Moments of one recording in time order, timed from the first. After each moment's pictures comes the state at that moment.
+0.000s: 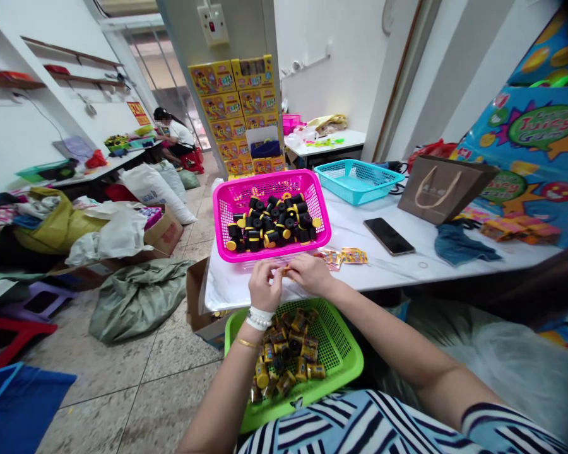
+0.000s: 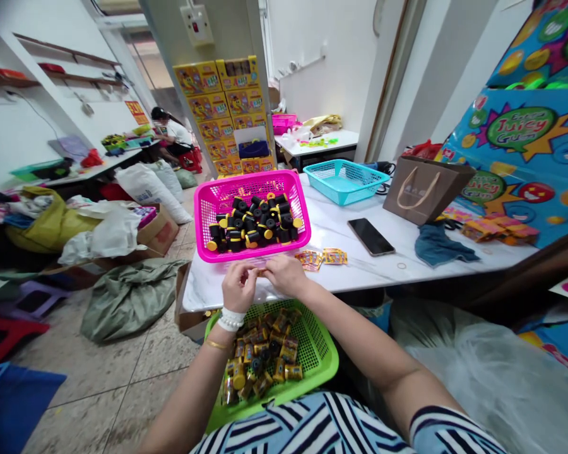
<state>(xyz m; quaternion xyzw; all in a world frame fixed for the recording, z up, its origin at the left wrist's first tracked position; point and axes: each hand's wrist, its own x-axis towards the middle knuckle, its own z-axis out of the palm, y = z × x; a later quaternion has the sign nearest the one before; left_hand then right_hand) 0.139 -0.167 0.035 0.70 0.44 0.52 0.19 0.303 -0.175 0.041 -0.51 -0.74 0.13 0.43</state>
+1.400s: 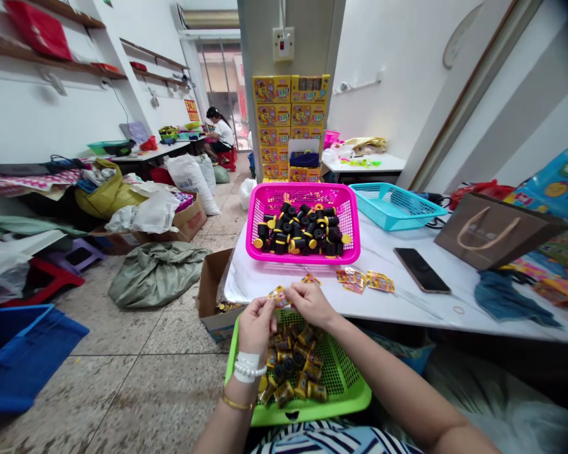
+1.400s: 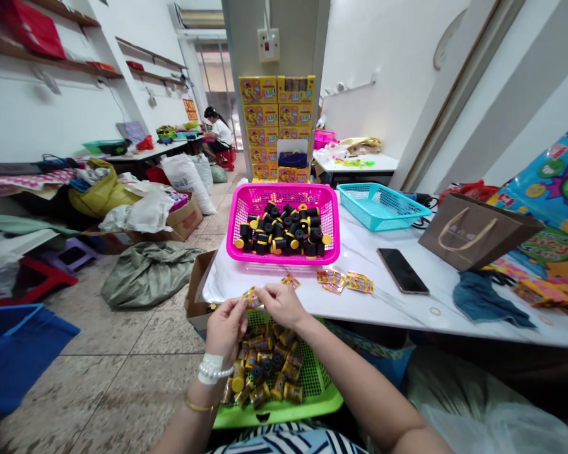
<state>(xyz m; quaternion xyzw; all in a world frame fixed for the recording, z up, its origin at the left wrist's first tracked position) 0.092 -0.238 0.022 0.35 0.50 0.59 0.52 0.241 -0.196 0.044 -0.46 -0.78 0.18 0.38</state>
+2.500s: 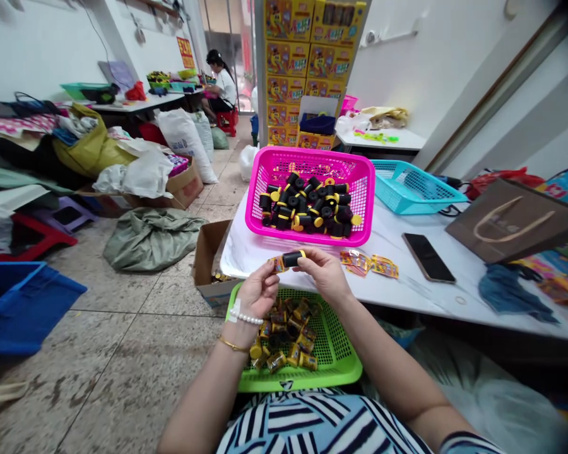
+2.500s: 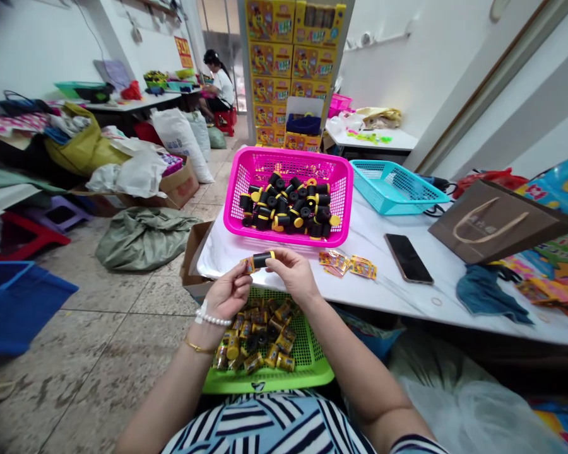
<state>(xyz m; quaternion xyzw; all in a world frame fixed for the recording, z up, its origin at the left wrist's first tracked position) 0.089 -0.200 0.049 0.04 0.30 0.52 0.80 0.253 -0.188 0.045 -0.38 -0.47 0.57 0.56</state>
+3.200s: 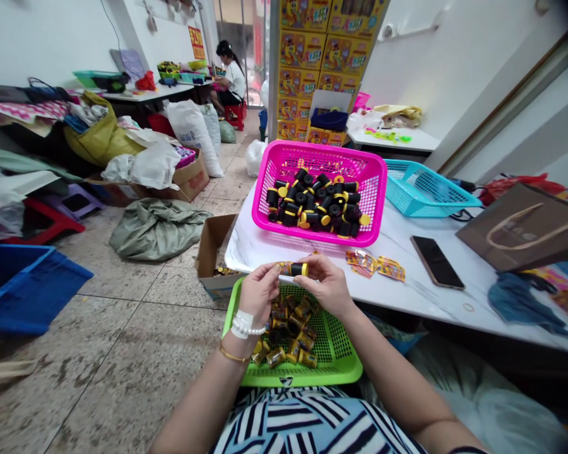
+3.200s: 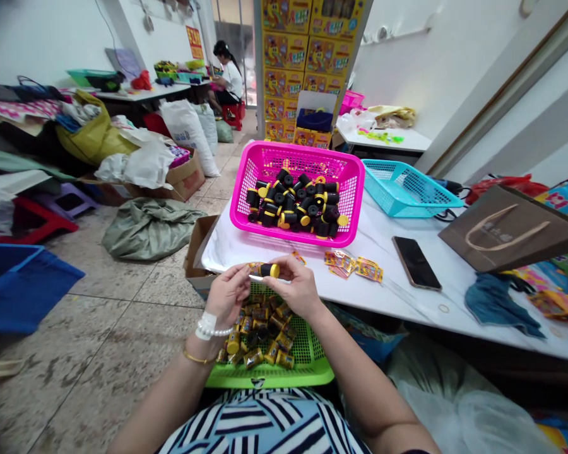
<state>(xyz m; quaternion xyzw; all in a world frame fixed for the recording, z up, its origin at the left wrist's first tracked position) 0.091 -0.221 0.029 0.21 0.40 0.62 0.64 0.257 -0.209 0.028 -0.40 -0.63 0.43 0.51</state>
